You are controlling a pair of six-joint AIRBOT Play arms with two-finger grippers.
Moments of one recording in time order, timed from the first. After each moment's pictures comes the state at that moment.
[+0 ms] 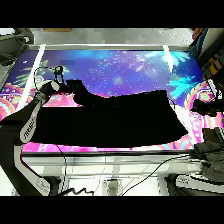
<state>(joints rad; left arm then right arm) -0.04 -1.87 1.51 1.16 -0.55 -1.40 -0.60 -1.39 1.21 -1.17 1.23 1.24</state>
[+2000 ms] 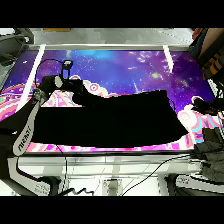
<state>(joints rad) -0.15 -1.72 1.51 1.43 -0.76 -1.37 -0.60 -1.39 1.21 -1.18 1.18 1.24</state>
